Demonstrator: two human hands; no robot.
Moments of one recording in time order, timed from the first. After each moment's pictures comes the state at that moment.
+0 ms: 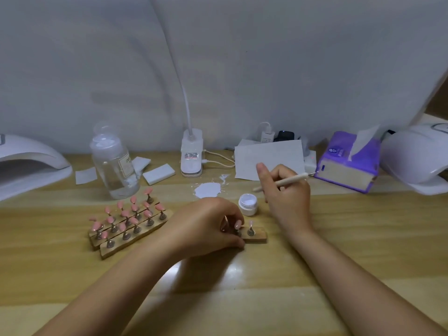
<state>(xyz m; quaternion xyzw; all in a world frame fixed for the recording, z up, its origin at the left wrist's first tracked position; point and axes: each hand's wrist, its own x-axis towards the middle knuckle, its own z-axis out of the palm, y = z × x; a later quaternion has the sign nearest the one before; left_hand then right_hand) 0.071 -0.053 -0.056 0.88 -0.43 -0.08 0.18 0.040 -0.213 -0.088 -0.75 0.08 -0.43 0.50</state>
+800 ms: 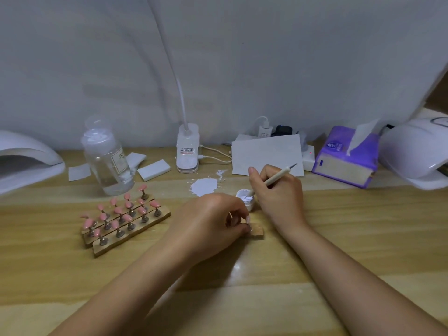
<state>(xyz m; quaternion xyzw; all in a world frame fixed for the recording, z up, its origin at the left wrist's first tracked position) 0.056 -0.063 -0.062 0.88 -0.42 0.01 0.23 0.047 -0.219 -0.100 -0.81 0.08 -0.41 0.41</state>
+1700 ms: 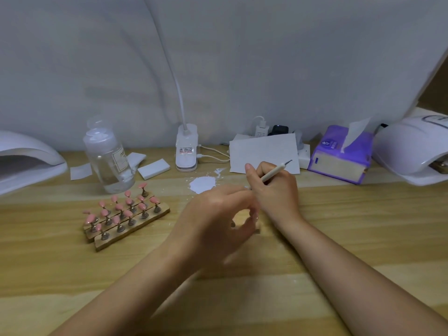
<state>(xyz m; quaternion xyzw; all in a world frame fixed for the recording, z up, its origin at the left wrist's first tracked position) 0.035 -0.065 -0.056 0.79 -0.52 0.15 0.30 0.042 -0.217 -0.096 -0.82 0.10 -0.37 0.43</state>
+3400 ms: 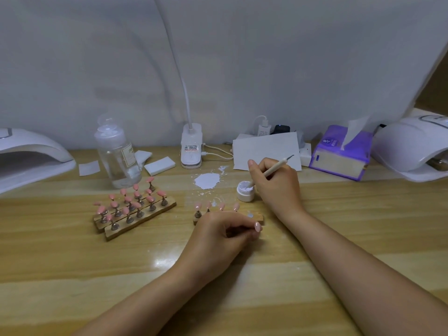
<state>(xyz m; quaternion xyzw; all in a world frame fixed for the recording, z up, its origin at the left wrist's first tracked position) 0.019 -0.058 -0.100 0.77 -0.38 -0.03 0.51 0.040 -0.214 -0.094 -0.82 0.10 -0.38 0.41</state>
